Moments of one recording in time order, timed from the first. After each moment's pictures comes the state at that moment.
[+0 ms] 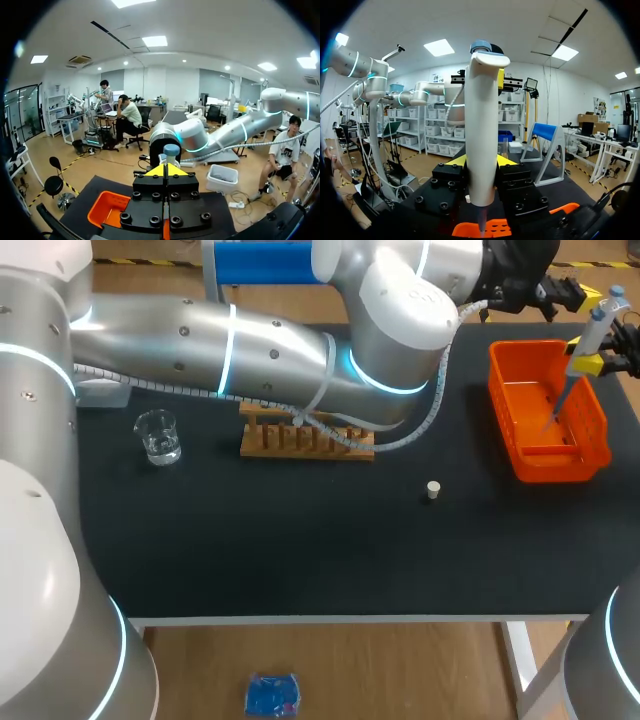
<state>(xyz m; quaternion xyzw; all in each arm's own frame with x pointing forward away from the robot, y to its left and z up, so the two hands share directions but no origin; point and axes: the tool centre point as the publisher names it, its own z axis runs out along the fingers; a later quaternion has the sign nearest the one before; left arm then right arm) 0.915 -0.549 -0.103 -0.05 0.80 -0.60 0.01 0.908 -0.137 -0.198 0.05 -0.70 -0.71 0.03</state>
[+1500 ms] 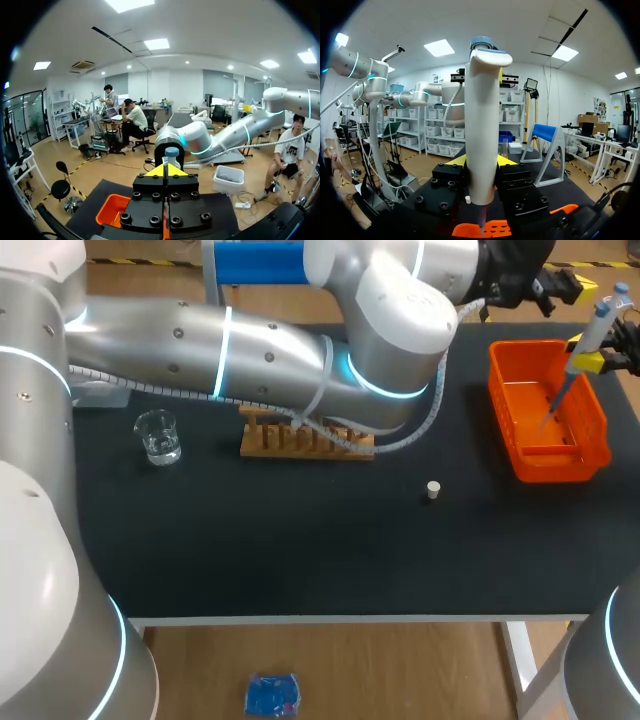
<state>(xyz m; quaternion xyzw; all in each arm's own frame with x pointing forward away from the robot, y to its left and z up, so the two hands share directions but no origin) 0.916 -0.540 -0.085 -0.05 0.79 -0.61 0.05 0.908 -0.137 -0.195 0.05 -0.70 -0.71 0.04</state>
